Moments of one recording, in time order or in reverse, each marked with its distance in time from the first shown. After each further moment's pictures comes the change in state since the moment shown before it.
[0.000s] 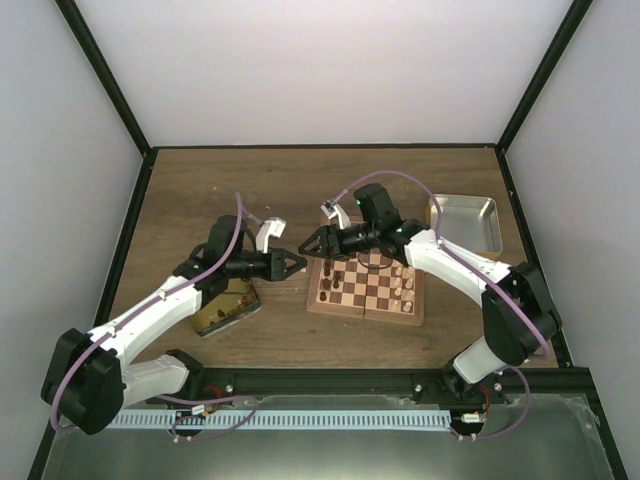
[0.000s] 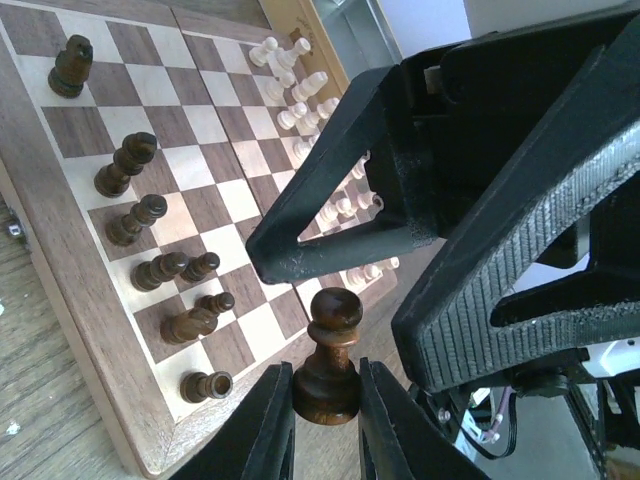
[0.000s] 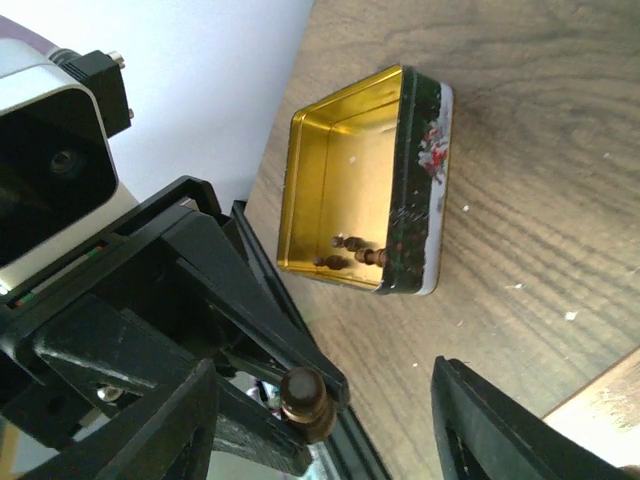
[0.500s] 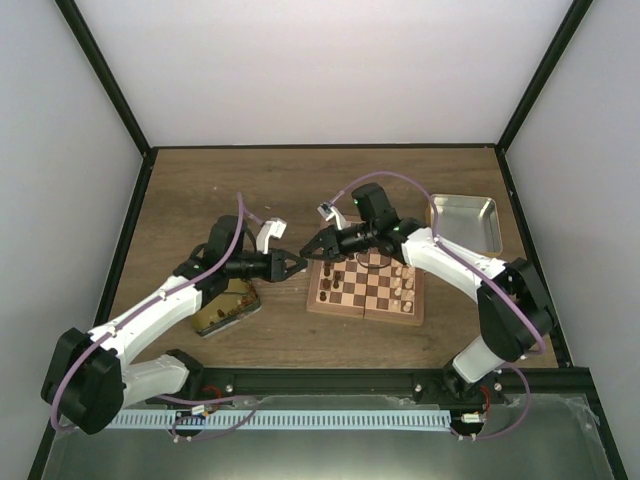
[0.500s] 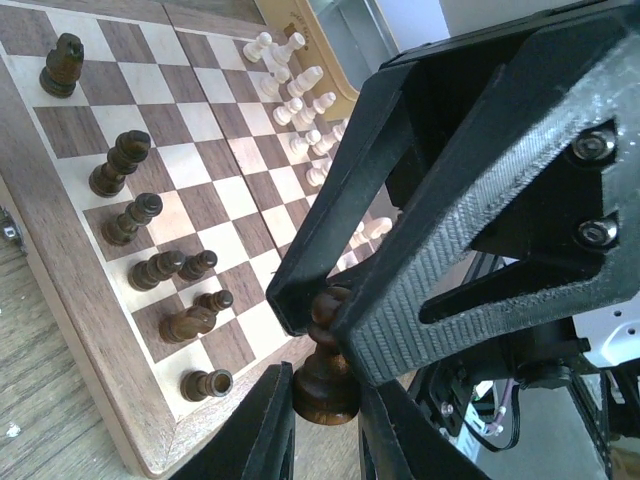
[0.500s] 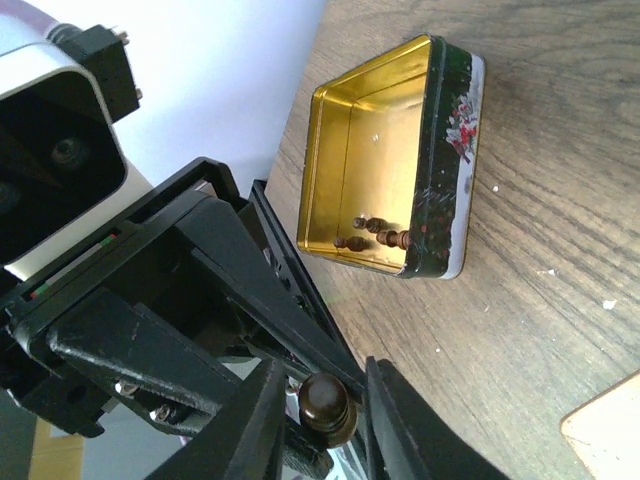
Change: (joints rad) left arm -0.002 0.004 0.000 0.000 0.015 0.026; right arm 0.000 0.029 0.016 -0.002 -0.085 0.010
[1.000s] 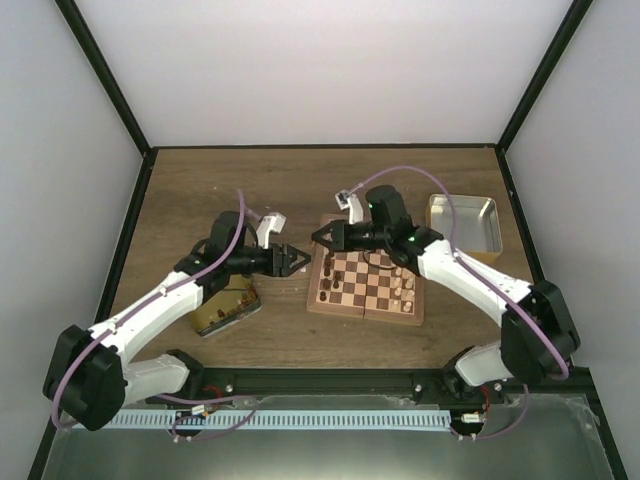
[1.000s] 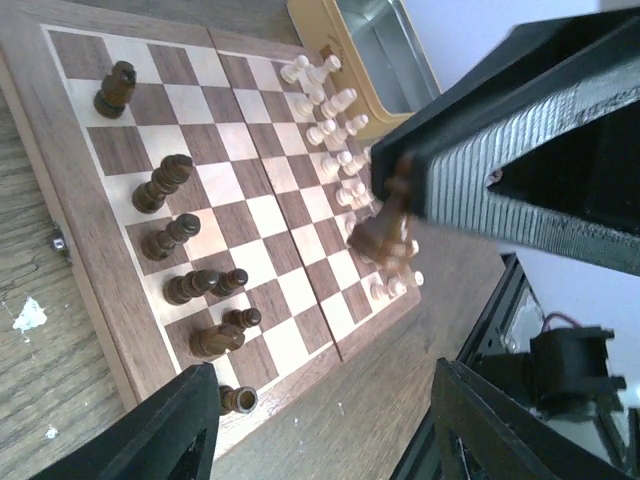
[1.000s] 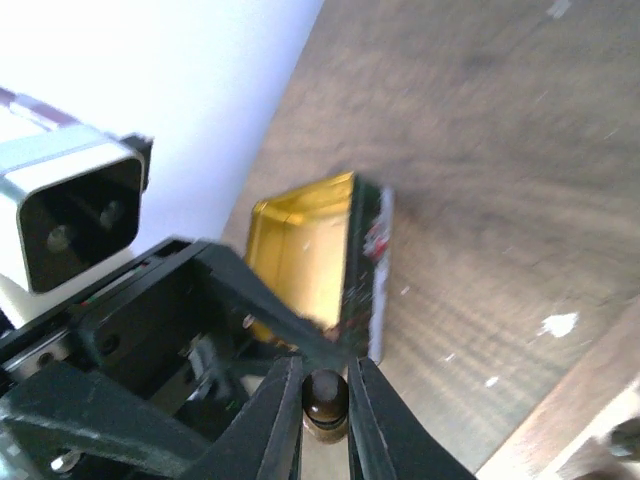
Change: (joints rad) left arm -0.002 0.020 0.040 -0.038 -0.063 -0.010; right arm 0.000 -0.122 -0.070 0.086 0.251 0.005
